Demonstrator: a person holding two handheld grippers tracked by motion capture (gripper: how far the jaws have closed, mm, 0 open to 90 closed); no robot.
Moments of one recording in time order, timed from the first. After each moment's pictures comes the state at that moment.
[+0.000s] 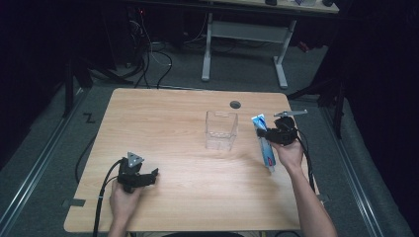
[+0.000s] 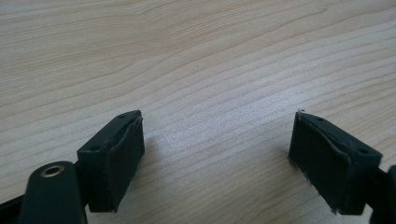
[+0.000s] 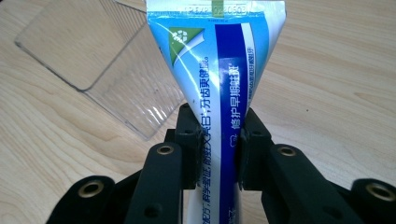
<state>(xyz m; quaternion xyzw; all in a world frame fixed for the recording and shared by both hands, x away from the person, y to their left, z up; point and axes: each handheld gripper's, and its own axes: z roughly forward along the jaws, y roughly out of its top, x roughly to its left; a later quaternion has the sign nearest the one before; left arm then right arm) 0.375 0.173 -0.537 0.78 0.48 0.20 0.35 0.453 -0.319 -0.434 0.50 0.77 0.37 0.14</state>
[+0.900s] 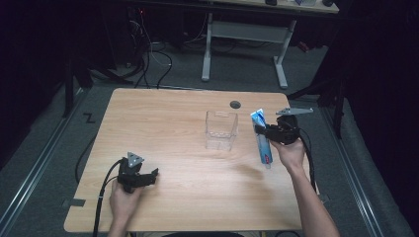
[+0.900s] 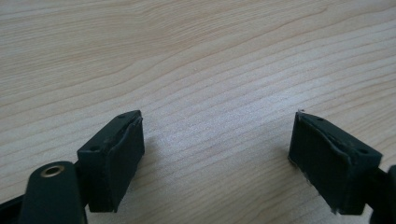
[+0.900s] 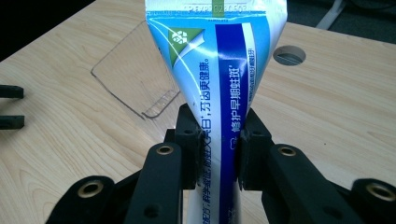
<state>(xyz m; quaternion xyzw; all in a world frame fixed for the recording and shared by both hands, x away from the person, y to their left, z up) 0.376 0.173 -0.537 0.78 0.48 0.20 0.35 0.433 -0.307 -0.402 0.46 0.77 0.42 0.15</state>
